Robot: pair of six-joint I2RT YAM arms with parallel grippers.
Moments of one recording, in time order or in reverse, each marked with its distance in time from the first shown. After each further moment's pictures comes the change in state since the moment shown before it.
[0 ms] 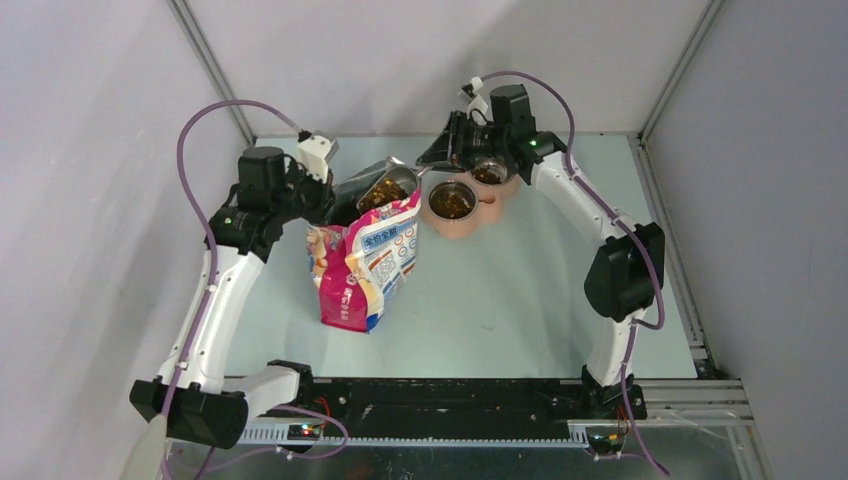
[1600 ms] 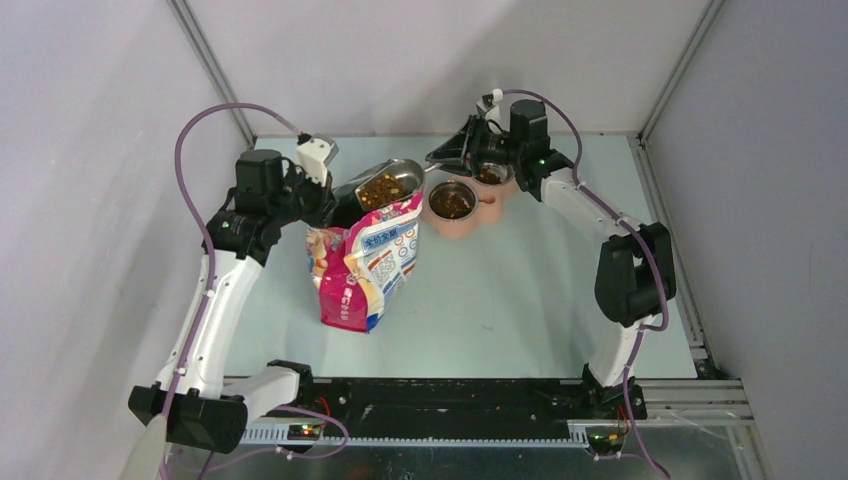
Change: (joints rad) left arm 0.000 -0.022 -0.010 -0.009 0.032 0.013; right arm -0.053 -0.077 -0.266 0.407 -0.075 0.316
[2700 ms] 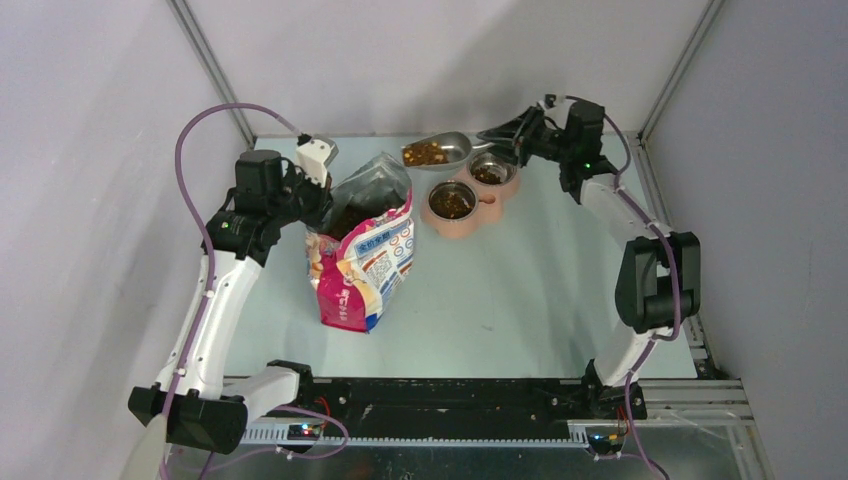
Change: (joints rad) left arm 0.001 -0.002 0.000 -0.008 -0.022 0.029; right arm -0.202 -0.087 -0.157 0.172 -0.035 0.285
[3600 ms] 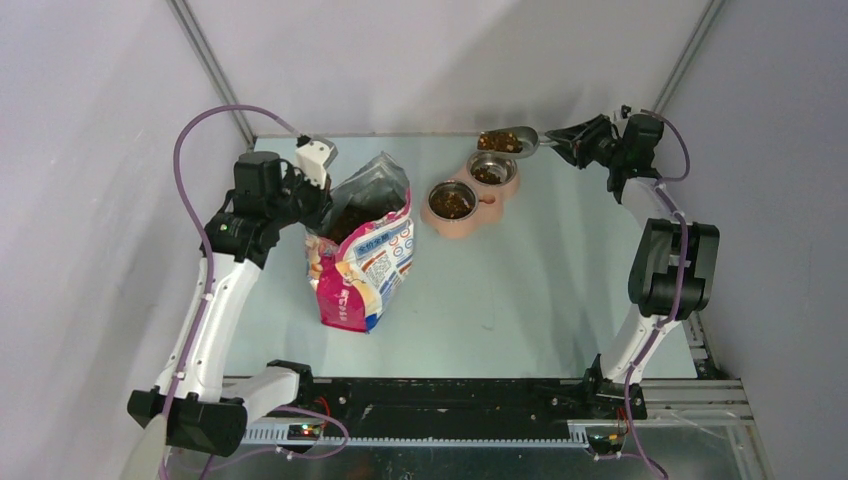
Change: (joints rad) left arm 0.000 -0.011 -0.004 -0.006 0.004 0.000; right arm -0.324 0.090 -0.053 0.005 0.117 -0.212
